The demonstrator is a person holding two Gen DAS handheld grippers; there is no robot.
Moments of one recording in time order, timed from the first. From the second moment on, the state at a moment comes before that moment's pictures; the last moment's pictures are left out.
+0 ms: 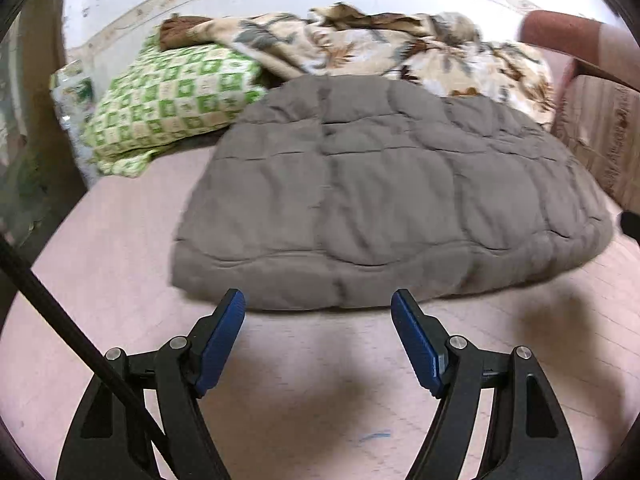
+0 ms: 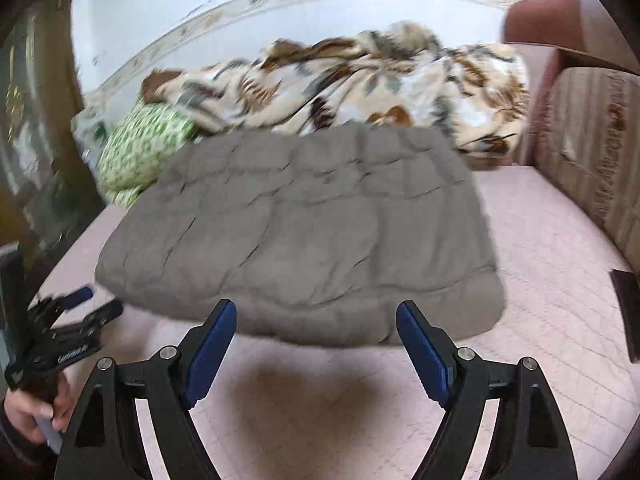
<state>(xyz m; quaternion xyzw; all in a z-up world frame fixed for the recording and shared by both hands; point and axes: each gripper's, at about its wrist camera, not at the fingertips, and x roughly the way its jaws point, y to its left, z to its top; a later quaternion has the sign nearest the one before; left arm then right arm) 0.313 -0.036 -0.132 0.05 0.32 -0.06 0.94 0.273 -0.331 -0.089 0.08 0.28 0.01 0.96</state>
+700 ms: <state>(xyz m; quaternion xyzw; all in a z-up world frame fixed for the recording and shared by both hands) 0.429 0.000 -0.142 0.01 0.36 0.02 0.93 0.360 -0.423 -0.137 0.15 0.34 -0.09 0.92</state>
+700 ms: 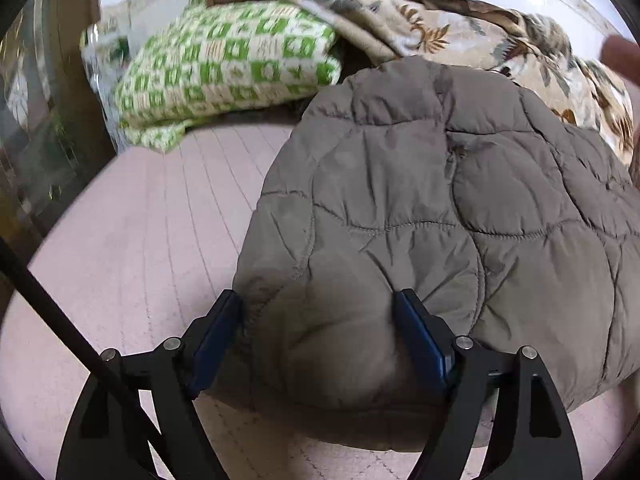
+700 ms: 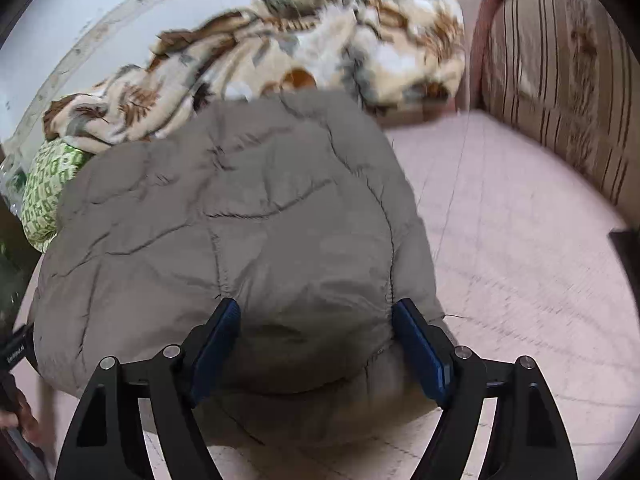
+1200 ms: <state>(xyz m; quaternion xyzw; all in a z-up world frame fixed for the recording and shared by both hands) 0.369 -0.053 -0.108 0.05 0.30 0.00 0.95 0.328 -0.319 -0.074 0.08 0.25 -0.01 0.96</state>
